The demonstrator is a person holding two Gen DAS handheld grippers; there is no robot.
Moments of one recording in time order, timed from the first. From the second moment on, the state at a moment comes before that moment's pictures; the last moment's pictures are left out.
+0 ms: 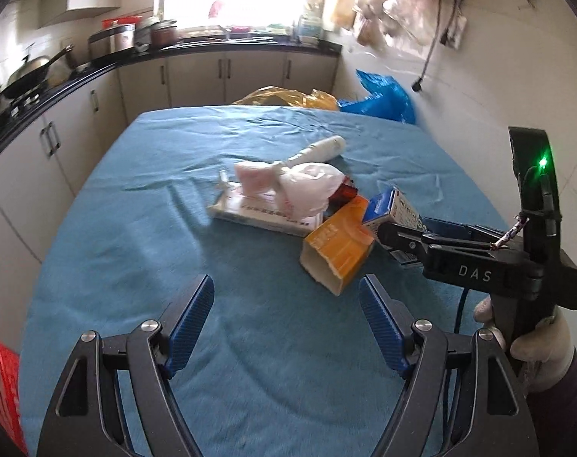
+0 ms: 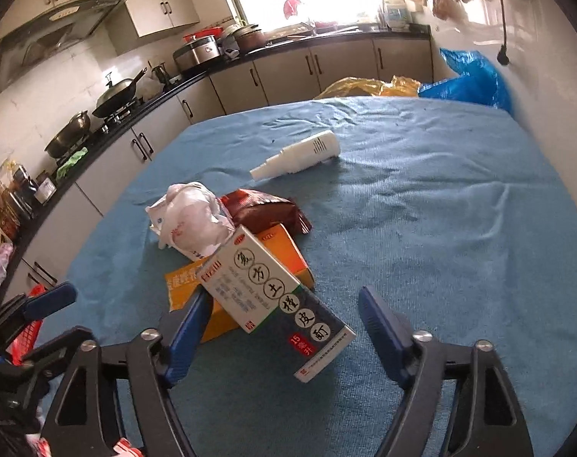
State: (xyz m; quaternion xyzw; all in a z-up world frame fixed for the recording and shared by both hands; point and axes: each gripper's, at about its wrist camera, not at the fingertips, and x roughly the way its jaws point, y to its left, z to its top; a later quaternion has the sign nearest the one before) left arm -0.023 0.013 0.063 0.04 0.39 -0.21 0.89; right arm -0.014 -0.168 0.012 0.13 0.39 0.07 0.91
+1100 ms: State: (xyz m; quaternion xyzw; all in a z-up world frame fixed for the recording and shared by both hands) left arm -0.018 -0.037 0.033 0.10 0.44 -0.24 0.86; right arm -0.029 -0.211 0.005 0.23 0.38 0.04 0.90
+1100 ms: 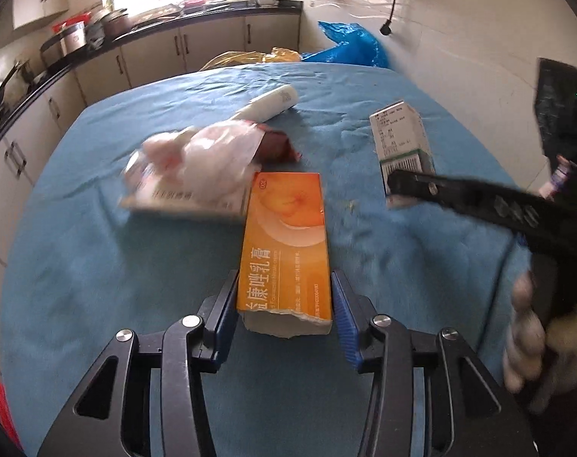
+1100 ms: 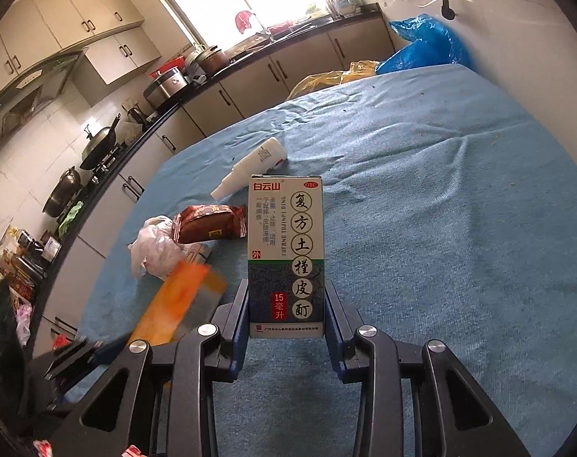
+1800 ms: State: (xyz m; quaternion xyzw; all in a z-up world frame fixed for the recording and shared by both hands) left arm -0.031 -0.025 0.016 0.07 0.45 -0.20 0.87; right arm -0.021 -0.203 -0.003 0.22 0.39 0.04 0.89
